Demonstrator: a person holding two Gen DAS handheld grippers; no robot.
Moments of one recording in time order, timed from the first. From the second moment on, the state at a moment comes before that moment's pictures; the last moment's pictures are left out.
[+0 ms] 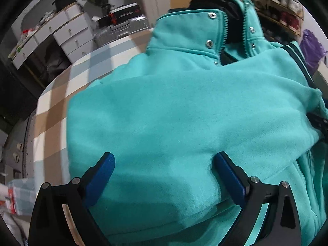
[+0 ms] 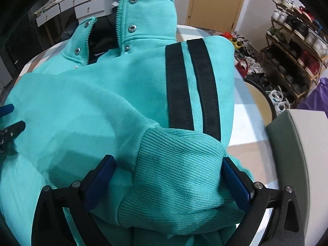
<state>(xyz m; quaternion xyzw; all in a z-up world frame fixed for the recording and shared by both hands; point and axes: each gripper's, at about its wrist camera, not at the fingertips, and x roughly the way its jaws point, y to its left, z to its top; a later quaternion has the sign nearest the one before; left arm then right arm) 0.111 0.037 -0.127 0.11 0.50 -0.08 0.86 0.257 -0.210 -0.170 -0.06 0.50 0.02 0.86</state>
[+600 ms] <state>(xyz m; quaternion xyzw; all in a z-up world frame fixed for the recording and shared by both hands) 0.133 -0.005 -0.147 0.04 0.52 -0.06 0.85 0.305 -0.184 -0.156 -0.18 0.49 0.02 0.85</state>
